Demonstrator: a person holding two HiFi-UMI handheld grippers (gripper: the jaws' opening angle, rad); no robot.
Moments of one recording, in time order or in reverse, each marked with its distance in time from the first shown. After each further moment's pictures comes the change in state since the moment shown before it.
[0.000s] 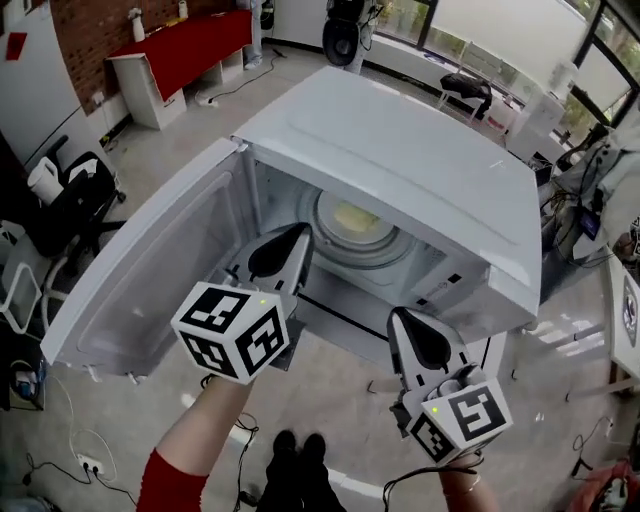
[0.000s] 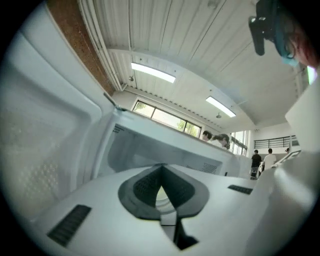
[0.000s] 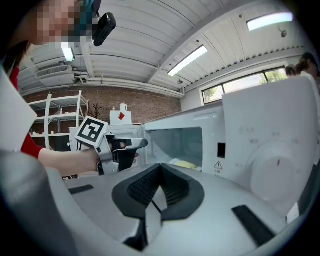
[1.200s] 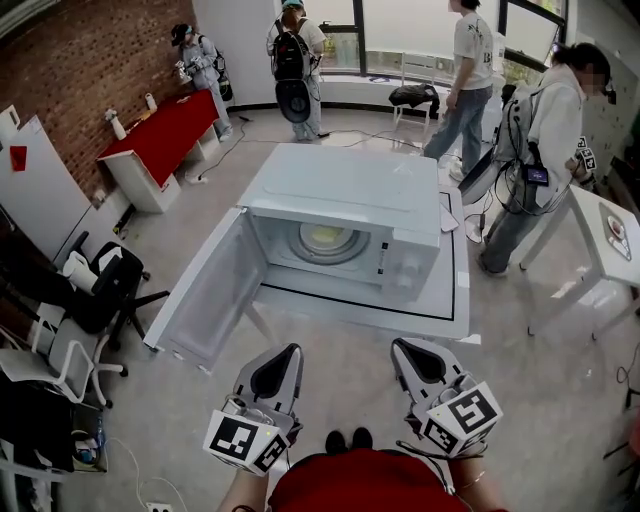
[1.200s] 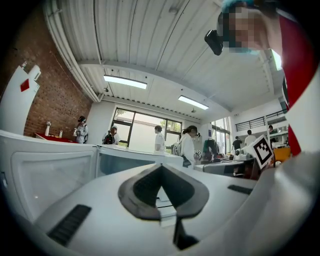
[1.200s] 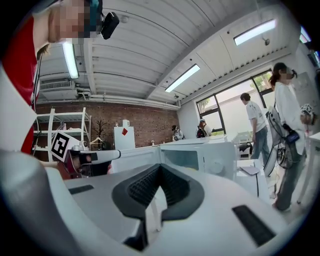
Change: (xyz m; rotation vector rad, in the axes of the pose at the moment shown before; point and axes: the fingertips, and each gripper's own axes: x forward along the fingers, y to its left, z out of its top) left arm -0.201 -0.153 0.016 0.249 0.009 -0.129; right arm -0.165 0.064 0.024 0.084 -0.158 -0.015
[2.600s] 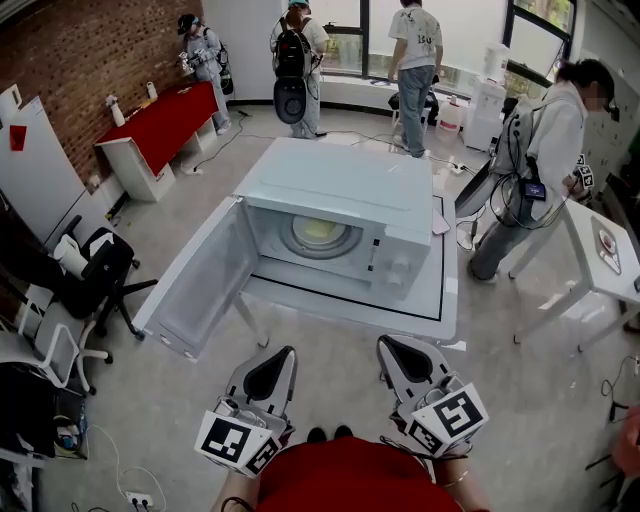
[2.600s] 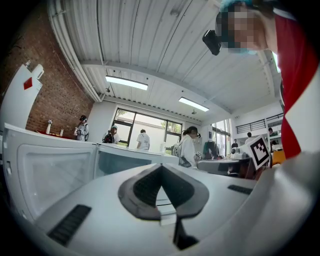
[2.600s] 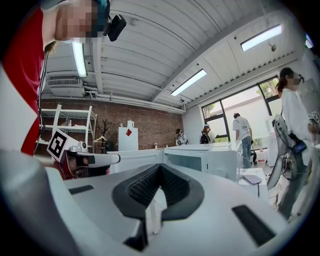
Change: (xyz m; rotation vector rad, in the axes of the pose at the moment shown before) left arm -0.014 -0.017 -0.004 -0.007 -0.008 -0.006; right arm -0.004 0.014 0.010 -0.070 -0.041 0.023
